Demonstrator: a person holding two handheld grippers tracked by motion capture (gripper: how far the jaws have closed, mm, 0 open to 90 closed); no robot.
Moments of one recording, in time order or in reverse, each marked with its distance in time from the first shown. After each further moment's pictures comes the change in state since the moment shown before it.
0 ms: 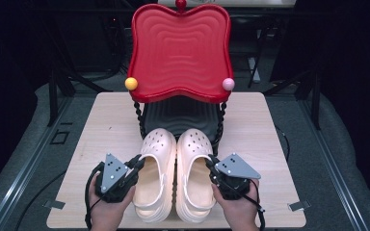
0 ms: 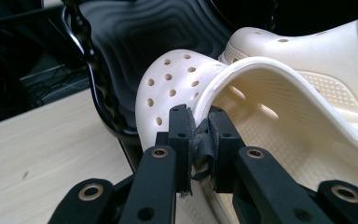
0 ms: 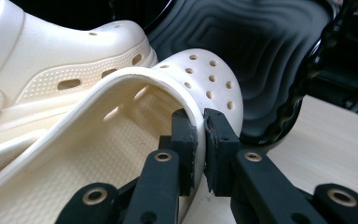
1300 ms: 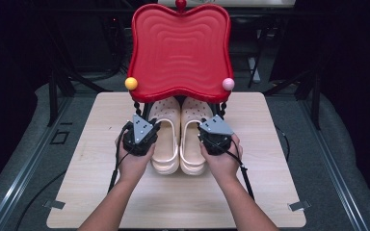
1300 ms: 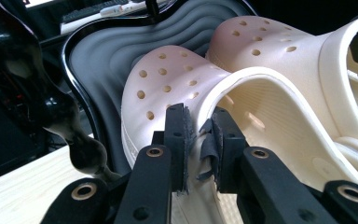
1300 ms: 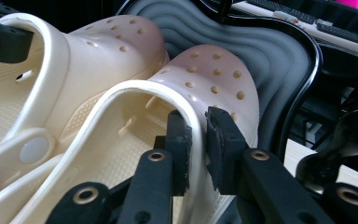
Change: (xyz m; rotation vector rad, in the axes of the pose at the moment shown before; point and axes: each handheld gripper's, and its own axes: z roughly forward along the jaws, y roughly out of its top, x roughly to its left) left arm 0.029 0.026 0.116 -0.040 0.077 0.072; right arm -0.034 0.032 0.106 -0.041 -0.126 -0.079
